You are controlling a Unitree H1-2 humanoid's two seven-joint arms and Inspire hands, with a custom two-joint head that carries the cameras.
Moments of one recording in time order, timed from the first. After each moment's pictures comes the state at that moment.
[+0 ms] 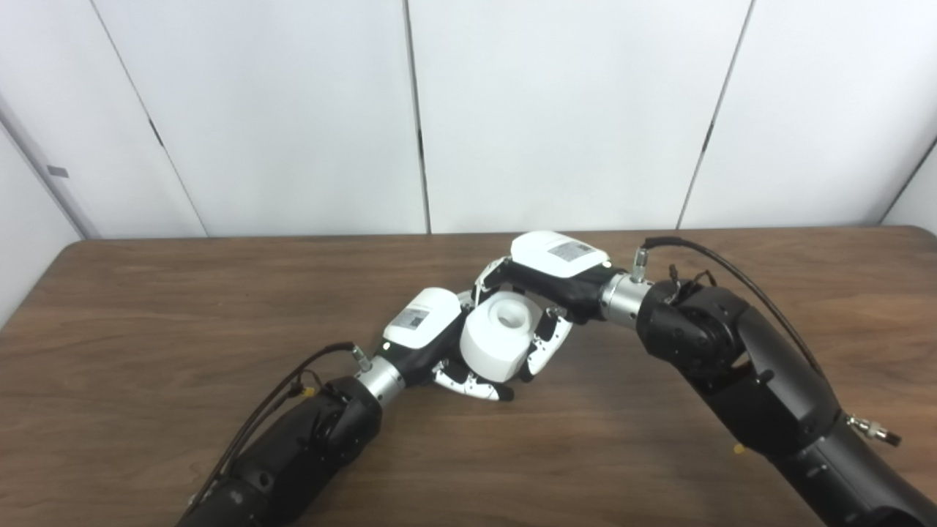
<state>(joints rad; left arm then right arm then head) -0.55 0.30 -0.64 0.54 0.58 -0.37 0.18 -0.66 -0.36 0.48 -0.02 -0.63 0.01 0.55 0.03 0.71</state>
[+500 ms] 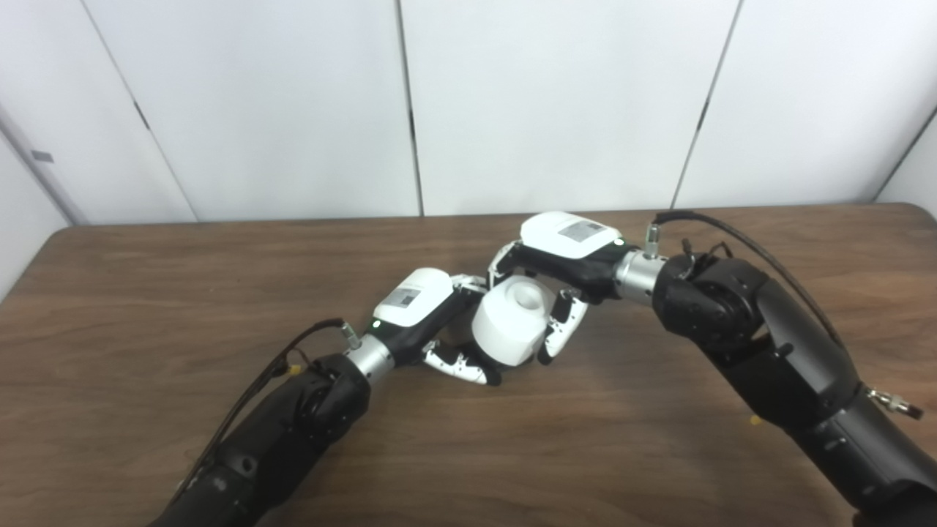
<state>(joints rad) -0.51 0.33 -0.55 0.44 0.57 -0.32 0.04 -0.68 -0.42 0.47 -0.04 -0.62 -0.02 0.59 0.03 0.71</state>
